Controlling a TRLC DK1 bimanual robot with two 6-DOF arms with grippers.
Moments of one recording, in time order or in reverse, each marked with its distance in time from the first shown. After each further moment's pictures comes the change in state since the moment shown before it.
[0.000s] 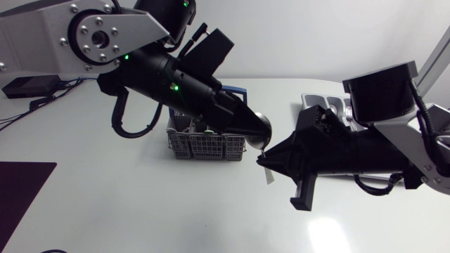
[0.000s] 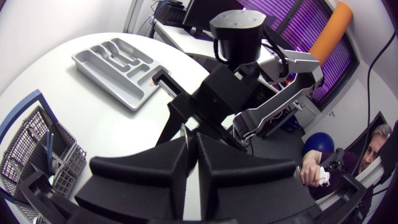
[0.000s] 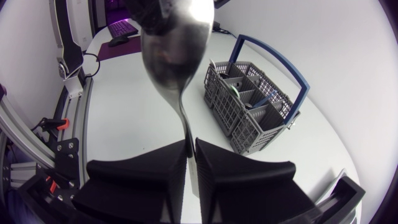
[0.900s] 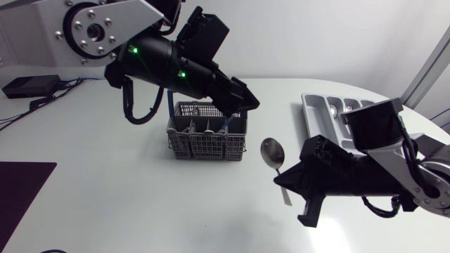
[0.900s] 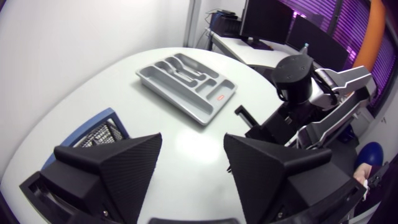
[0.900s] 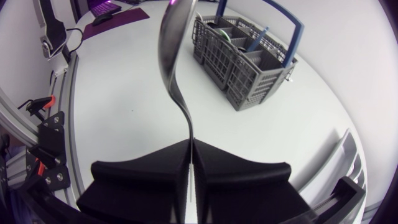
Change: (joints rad) left arm 0.022 0.001 0.019 0.150 -0.409 -0.012; right arm -0.080 -0.014 -0.146 -0.016 0.089 -0.018
